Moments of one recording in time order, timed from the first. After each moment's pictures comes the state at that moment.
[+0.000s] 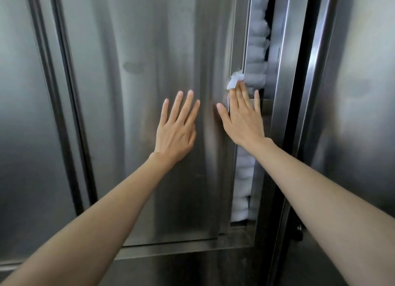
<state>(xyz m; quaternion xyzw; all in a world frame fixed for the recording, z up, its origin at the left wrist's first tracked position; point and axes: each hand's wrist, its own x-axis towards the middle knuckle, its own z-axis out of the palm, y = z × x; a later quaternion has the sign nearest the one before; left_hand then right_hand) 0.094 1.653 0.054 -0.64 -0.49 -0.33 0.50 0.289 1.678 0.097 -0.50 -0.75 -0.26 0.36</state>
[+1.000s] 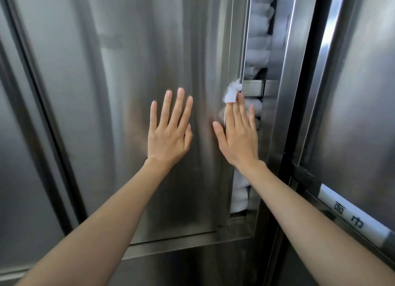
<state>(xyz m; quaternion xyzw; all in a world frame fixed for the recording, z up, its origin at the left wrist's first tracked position) 0.093 1.675 0.016 -0.60 -0.51 -0.34 0.51 0.282 1.702 0.013 -0.47 -0.72 -0.27 0.43</state>
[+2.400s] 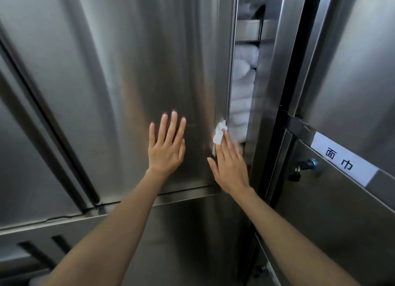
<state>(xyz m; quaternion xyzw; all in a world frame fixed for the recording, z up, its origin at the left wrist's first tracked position) 0.091 1.667 -0.136 -0.64 -0.52 -0.33 0.46 0.296 1.662 -0.172 -0.52 -0.78 -0.18 0.29</state>
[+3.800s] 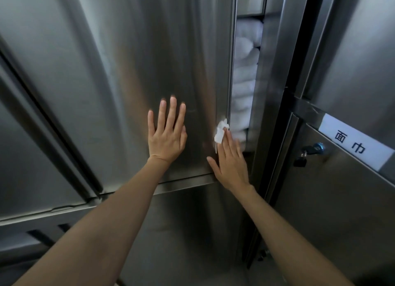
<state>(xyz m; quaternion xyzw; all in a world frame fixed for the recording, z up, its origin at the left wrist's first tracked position) 0.088 1.677 -0.144 -0.62 -0.51 -0.33 0.49 0.294 1.665 -0.215 -0.53 -0.79 -0.11 0.29</state>
